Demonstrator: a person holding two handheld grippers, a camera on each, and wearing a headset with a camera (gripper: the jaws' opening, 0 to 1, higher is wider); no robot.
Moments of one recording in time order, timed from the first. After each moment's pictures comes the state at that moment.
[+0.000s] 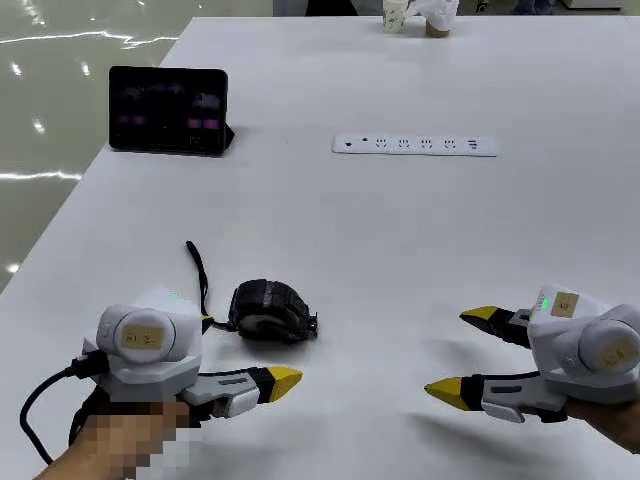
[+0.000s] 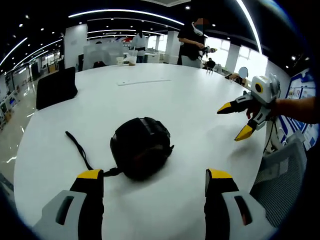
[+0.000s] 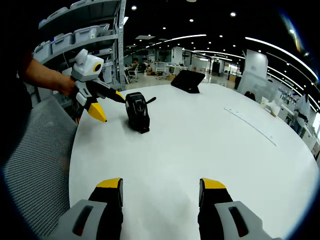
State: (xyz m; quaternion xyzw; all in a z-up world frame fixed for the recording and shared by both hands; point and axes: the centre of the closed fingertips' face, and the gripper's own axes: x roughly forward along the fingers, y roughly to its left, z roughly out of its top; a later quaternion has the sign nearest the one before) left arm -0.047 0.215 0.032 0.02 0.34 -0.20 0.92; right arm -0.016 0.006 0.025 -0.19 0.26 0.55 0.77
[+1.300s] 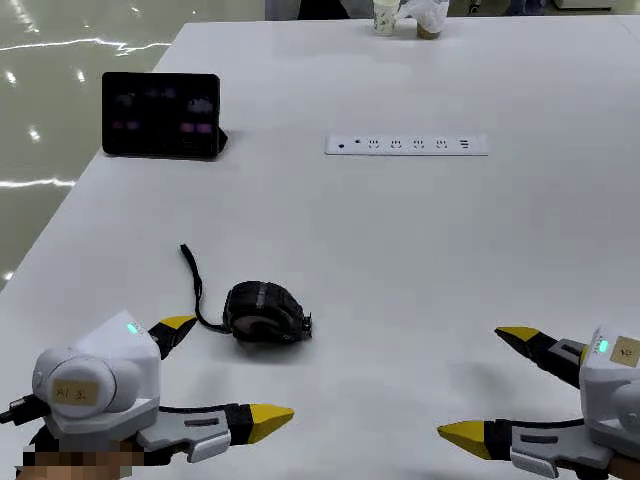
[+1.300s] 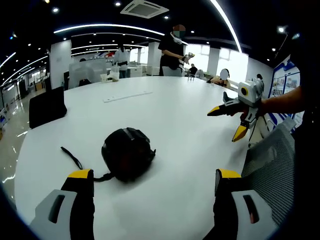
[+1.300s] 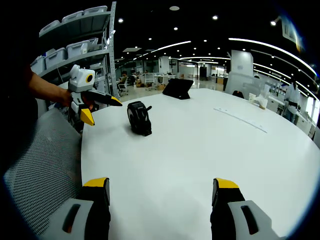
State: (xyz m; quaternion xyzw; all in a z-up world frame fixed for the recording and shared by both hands) left arm -0.069 0.202 0.057 0.04 0.27 -0.27 0.92; right arm -0.045 -0.017 0.034 -0.13 0.24 0.52 0.81
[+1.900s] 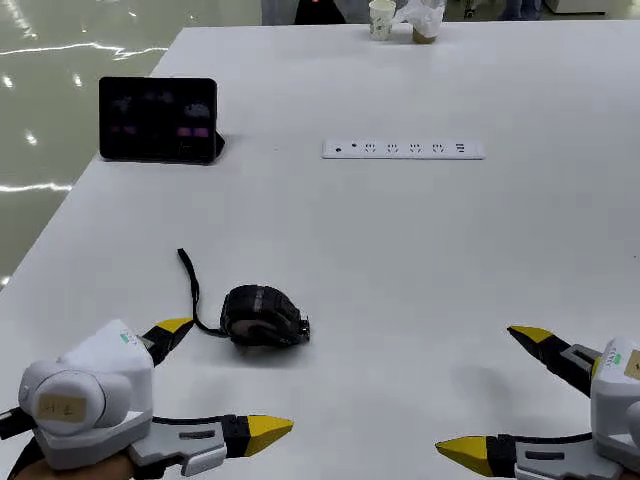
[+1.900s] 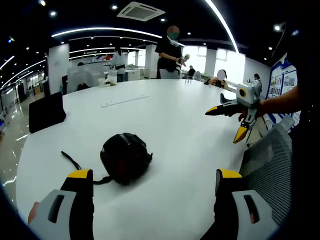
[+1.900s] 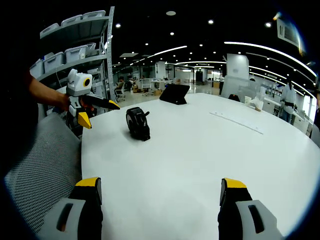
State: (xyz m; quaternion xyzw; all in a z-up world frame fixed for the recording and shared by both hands) left arm -0.074 0.200 0.066 0.04 0.26 -0.27 0.93; right arm -0.047 -0.020 0.044 -0.11 0.22 0.51 0.82
